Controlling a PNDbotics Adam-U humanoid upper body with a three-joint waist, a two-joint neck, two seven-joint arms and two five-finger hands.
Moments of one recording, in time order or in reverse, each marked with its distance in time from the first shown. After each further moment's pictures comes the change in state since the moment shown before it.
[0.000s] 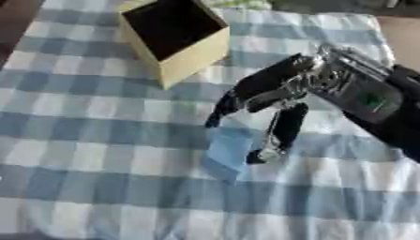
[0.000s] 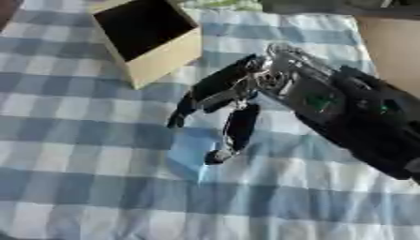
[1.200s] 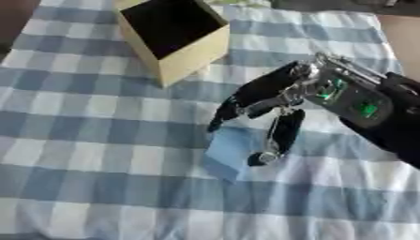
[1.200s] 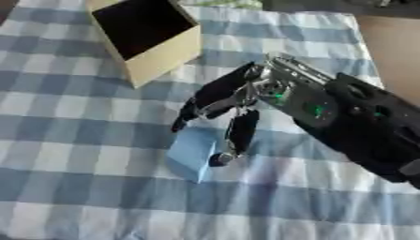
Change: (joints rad) left arm 0.000 -0.001 0.000 0.000 0.001 0.000 0.000; right arm 0.026 -0.003 0.022 0.022 0.051 -0.051 -0.024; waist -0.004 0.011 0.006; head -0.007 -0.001
